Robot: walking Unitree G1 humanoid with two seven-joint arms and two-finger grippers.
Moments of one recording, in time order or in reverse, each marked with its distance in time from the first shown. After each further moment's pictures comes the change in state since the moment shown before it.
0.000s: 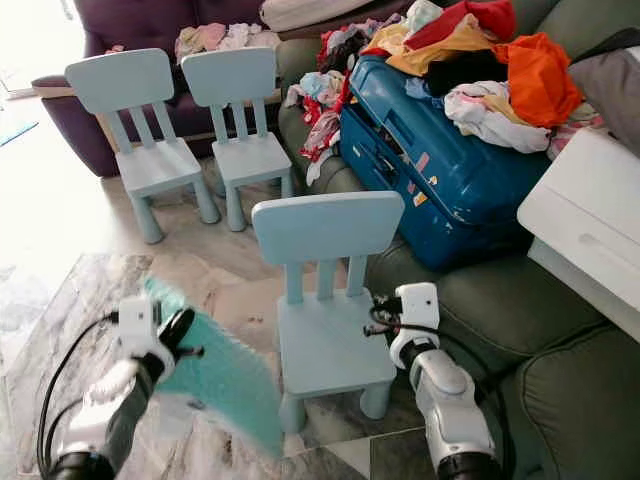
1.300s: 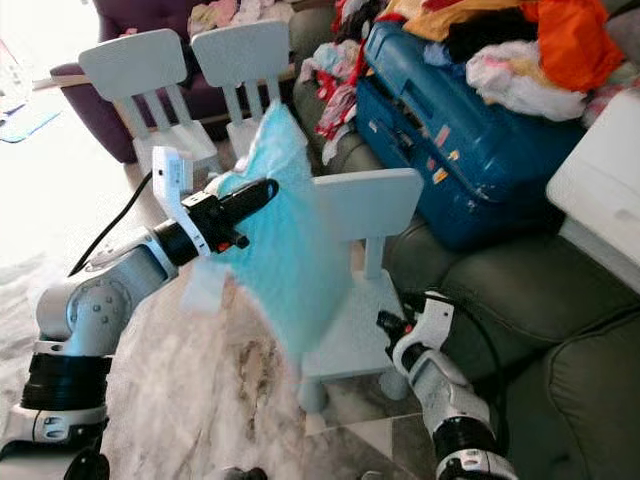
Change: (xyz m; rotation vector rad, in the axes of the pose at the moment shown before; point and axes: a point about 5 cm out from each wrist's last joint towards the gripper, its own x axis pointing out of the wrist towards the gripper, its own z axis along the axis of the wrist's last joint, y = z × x) left arm -0.001 -0.106 0.164 -0.093 -0.176 -0.741; right arm 0.013 -0.014 -0.035 0.521 0.203 -0.077
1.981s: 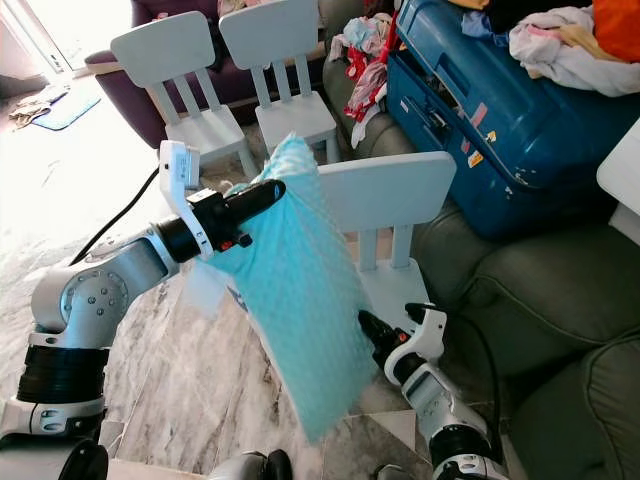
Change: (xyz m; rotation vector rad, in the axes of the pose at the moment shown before) left arm 0.004 -0.007 0.006 -0.017 0.043 -0.033; right arm -0.003 0.005 -0.016 0.173 -0.011 0.187
